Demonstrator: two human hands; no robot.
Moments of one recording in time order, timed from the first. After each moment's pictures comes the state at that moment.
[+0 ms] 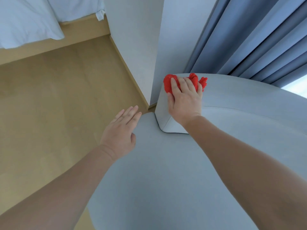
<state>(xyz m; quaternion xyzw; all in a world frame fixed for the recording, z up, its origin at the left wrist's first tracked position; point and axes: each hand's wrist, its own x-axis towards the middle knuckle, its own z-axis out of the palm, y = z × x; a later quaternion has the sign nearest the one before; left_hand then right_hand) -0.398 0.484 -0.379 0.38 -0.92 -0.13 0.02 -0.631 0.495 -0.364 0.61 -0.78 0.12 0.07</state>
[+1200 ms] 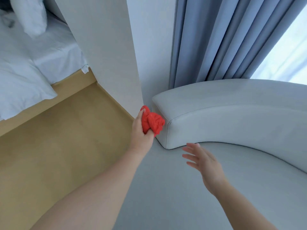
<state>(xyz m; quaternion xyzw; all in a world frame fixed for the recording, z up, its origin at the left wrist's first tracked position) -0.479 0.462 -0.373 0.27 -0.66 -0.60 0.36 -0.571 0.652 -0.369 0.09 -0.70 0.58 -0.42</state>
